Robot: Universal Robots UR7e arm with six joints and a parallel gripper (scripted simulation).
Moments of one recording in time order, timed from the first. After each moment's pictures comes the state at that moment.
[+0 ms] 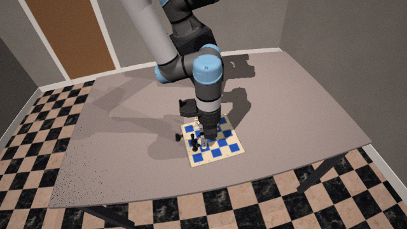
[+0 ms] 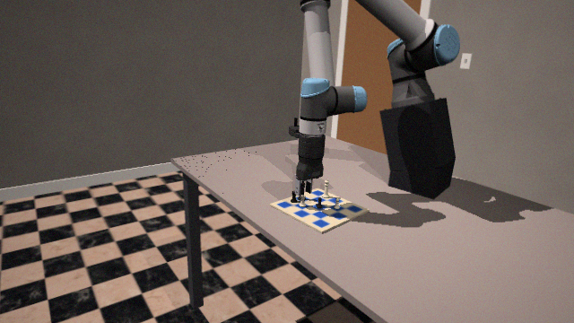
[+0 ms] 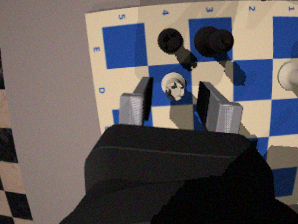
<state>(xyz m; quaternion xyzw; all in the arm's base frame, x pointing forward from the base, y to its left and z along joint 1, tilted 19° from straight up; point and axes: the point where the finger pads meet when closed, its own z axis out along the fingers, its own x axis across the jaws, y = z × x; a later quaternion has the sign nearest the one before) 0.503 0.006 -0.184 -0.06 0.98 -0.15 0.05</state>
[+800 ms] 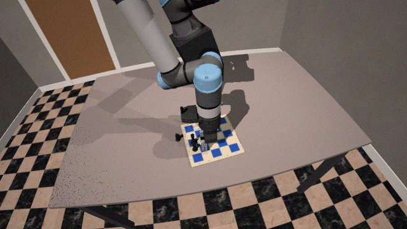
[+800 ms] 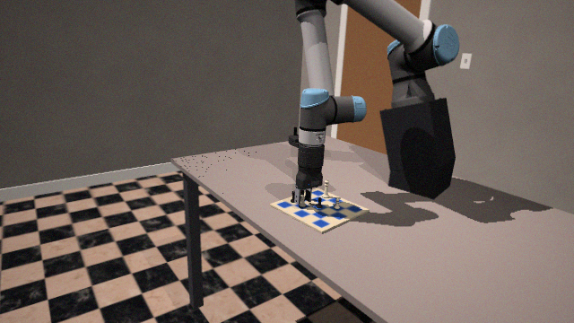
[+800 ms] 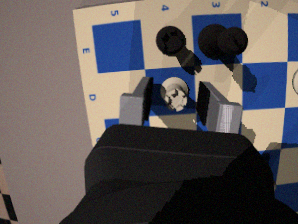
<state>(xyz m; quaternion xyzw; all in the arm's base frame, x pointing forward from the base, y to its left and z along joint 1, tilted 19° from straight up) 0.507 -0.002 -0.211 -0.06 0.98 -0.15 0.05</state>
